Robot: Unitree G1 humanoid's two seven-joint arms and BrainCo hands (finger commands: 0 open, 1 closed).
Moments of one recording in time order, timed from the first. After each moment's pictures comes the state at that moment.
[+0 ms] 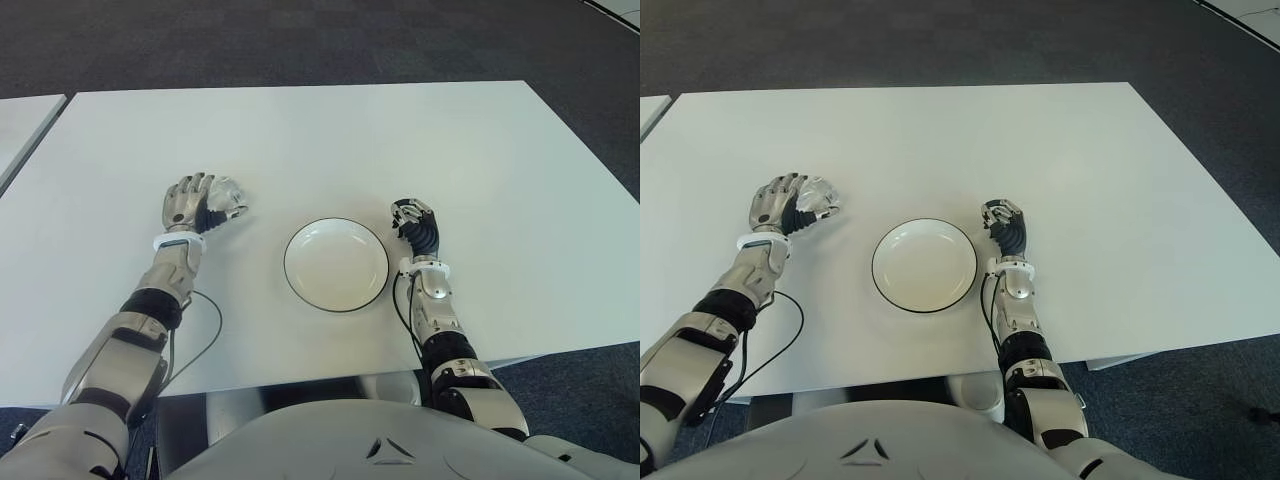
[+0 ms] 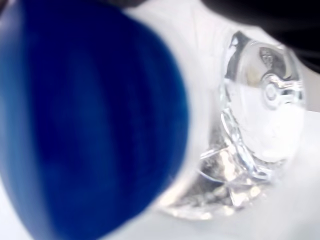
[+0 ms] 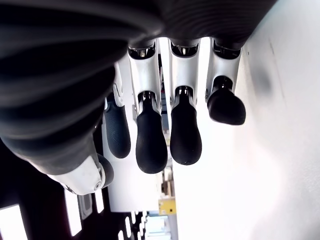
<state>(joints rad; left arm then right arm) -0.41 0.46 -0.33 0.87 0.79 0.04 0.40 -0.23 0.02 -0.09 0.72 0.03 -0.40 -0.10</state>
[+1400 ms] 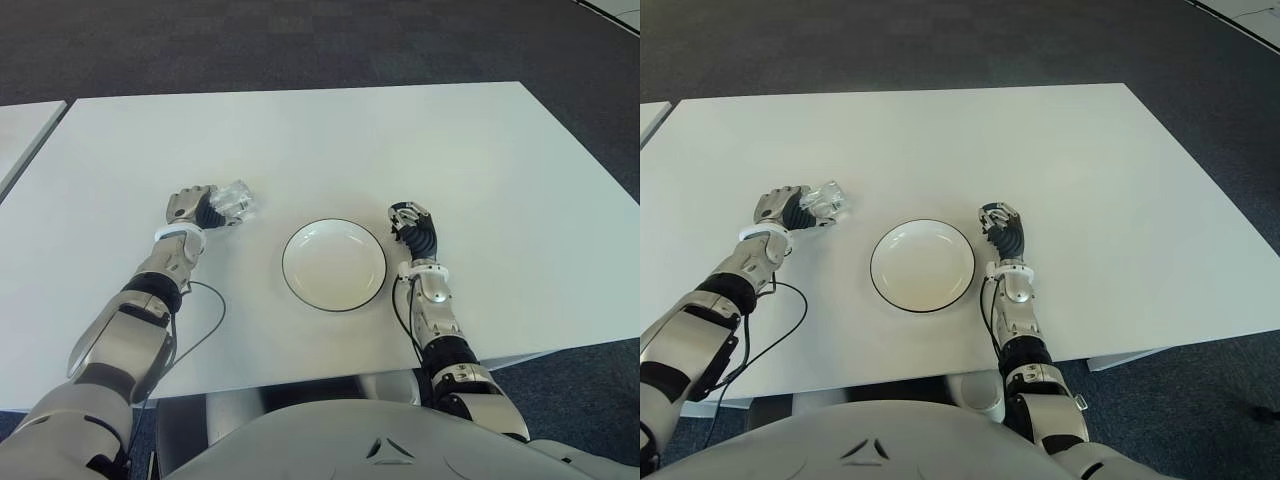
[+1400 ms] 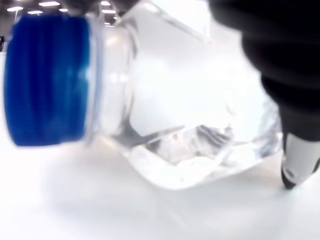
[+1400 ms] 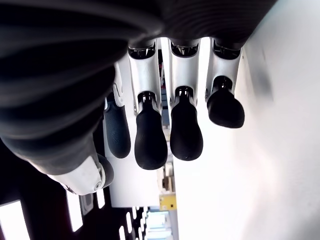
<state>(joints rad) -0.51 0.46 -0.39 1.10 0.67 -0.07 0.35 -0.20 0.02 -0.09 0.70 0.03 -0.40 -0.08</state>
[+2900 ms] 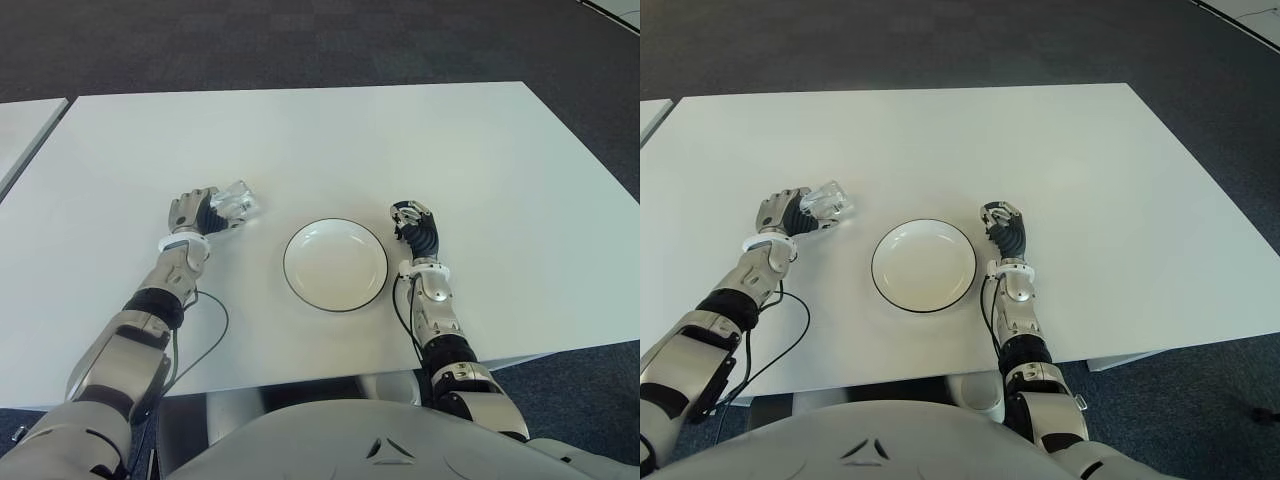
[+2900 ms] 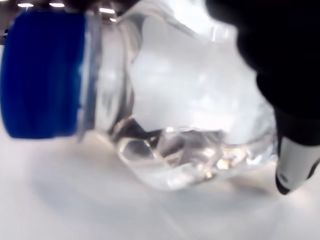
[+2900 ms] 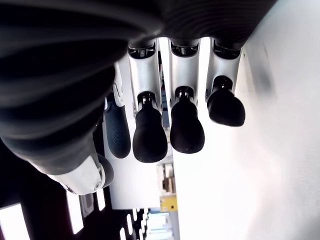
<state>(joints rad) -0.40 0.45 -0.33 0.86 0.61 -0.03 0.39 -0.21 0.02 -0.10 0.70 0.04 -0.40 -0.08</state>
